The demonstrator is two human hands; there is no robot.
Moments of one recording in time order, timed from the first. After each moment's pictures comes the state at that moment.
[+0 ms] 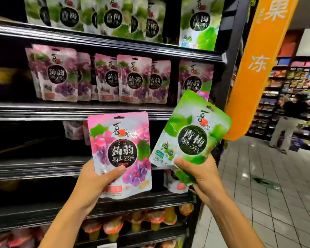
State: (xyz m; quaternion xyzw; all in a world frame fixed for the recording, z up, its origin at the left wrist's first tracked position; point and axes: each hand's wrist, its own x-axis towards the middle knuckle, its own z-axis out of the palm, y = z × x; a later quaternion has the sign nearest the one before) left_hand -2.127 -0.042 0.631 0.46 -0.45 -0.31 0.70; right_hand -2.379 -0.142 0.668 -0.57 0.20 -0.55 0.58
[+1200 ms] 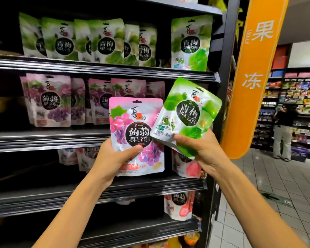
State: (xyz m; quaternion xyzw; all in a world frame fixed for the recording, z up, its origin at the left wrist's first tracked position) left_hand -2.144 -0.125 0.732 0.41 -0.51 -0.29 0.70; right_hand -2.368 -0.210 0.770 -0.59 0.11 -0.55 0.58
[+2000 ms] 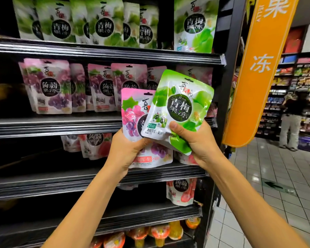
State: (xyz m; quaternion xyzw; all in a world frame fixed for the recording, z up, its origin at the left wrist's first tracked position) left_hand -2.177 -0.136 0.724 0.43 -0.49 -0.24 0.72; right_hand -2.355 -0.210 0.750 -0.61 0.08 -0.55 0.56
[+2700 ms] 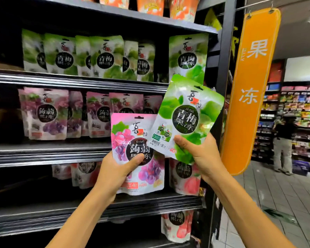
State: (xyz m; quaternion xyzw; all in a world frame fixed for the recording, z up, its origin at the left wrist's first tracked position) left_hand -2.162 -0.144 0.736 0.43 -0.49 -0.23 0.72; right_hand -2.369 -0.232 0.784 -0.65 0.13 -0.62 0.43
